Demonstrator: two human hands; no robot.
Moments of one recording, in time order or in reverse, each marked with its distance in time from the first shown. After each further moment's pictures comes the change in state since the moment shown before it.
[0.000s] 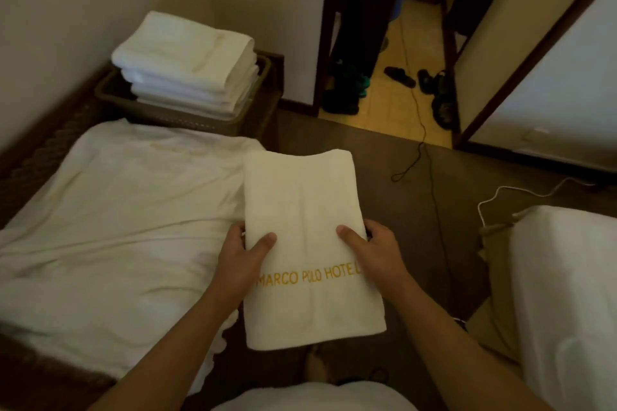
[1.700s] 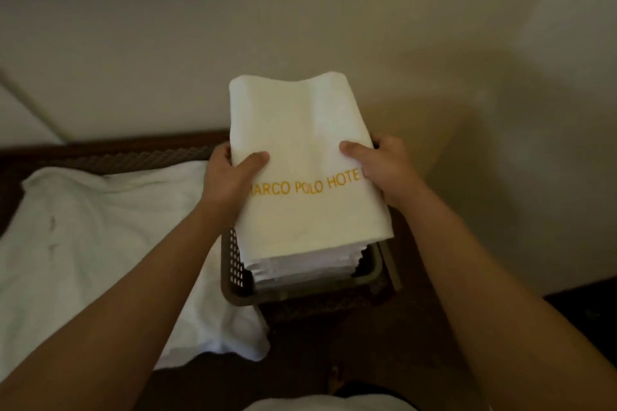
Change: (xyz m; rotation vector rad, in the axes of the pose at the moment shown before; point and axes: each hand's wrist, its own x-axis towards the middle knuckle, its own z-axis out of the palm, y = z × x) left_hand 0.491 0.298 -0.034 -0.331 1.228 0.030; right_hand 0.627 -0.452 0.299 -0.286 -1.076 -0.346
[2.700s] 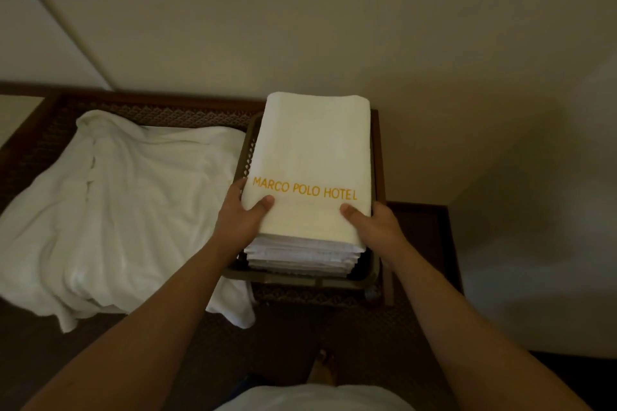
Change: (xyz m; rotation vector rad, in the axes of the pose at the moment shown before) left_hand -0.048 -0.091 0.026 0.270 0.102 -0.156; right_hand 0.014 0.118 -0.019 -0.067 -0.265 0.214
